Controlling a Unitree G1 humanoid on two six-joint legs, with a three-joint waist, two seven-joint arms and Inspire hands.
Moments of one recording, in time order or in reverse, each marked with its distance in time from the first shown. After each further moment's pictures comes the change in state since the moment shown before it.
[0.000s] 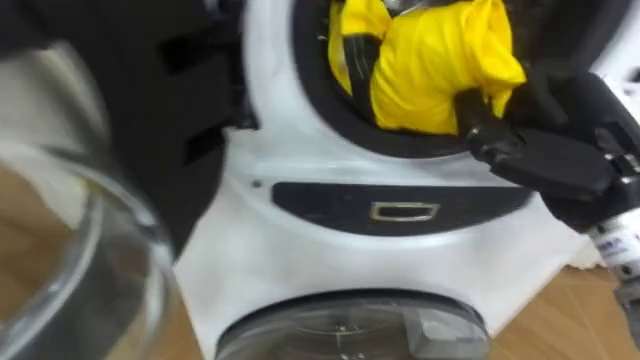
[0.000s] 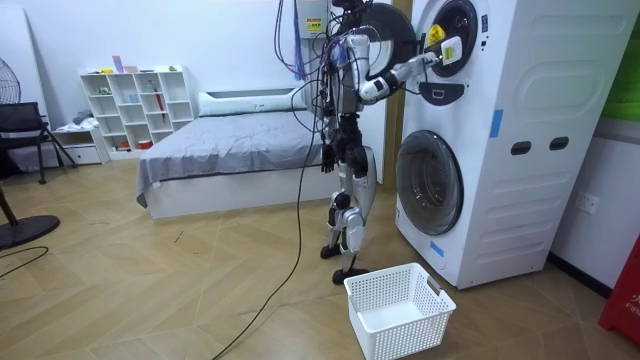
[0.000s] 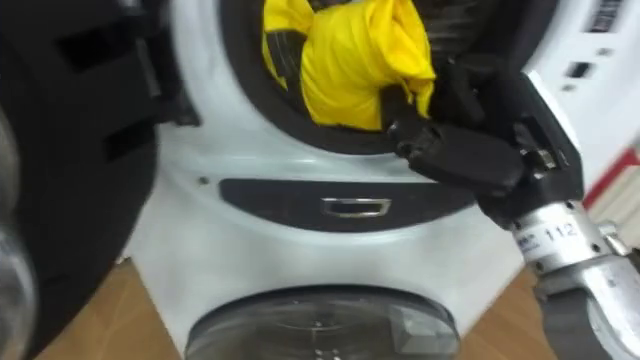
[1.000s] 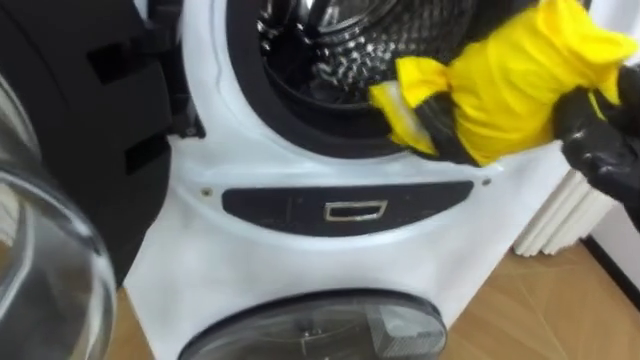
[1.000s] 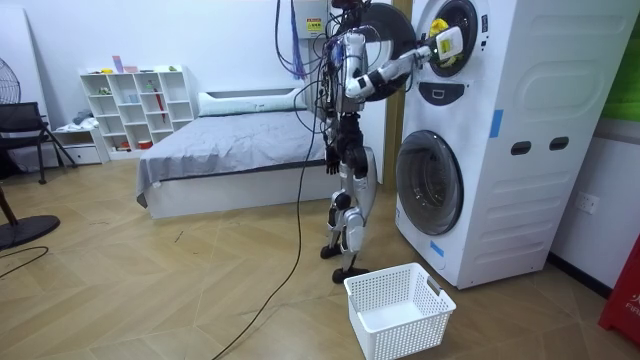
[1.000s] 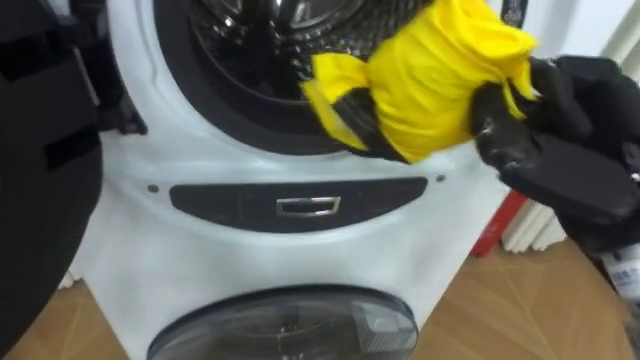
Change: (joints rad) left arm 0.023 -0.009 0.070 -0.008 0.039 -0.024 -0.027; right arm 0.190 0.000 -0.220 -0.005 0.091 -0.037 0.087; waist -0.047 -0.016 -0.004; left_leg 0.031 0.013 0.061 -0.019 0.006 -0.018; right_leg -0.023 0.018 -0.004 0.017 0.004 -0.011
